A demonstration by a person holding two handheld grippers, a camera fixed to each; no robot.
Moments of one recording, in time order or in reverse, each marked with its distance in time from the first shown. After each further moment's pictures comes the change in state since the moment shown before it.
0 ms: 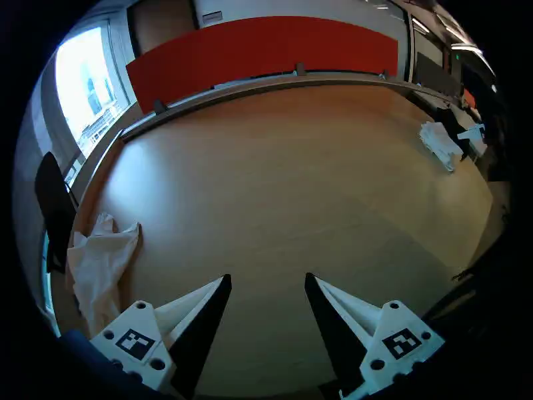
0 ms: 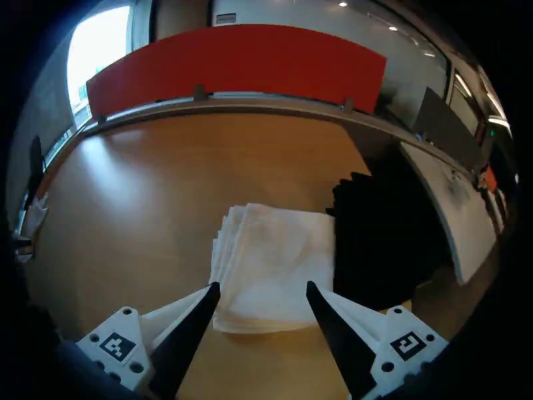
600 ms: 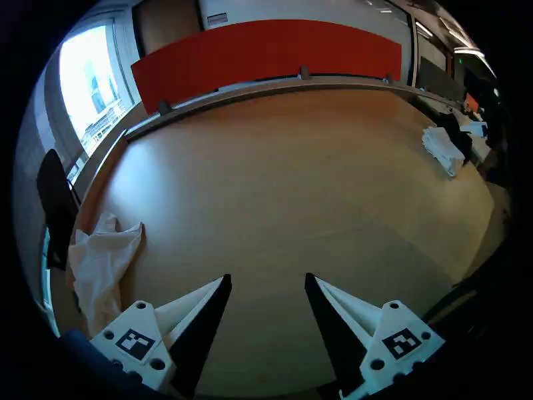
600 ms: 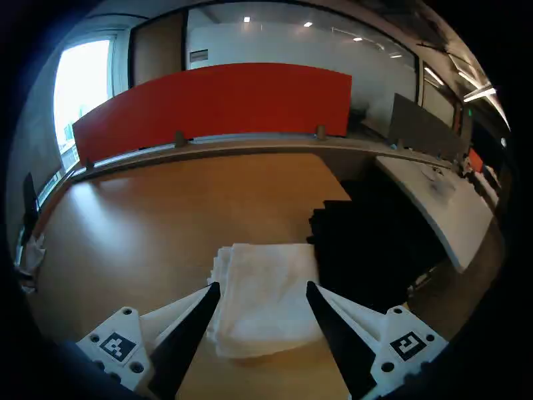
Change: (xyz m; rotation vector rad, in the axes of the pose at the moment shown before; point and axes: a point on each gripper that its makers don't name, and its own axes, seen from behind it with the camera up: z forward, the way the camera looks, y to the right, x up) left arm 0.003 -0.002 -0.004 0.013 0.016 -0.018; right arm 0.041 0.007 -0.014 -0.060 0.198 0.129
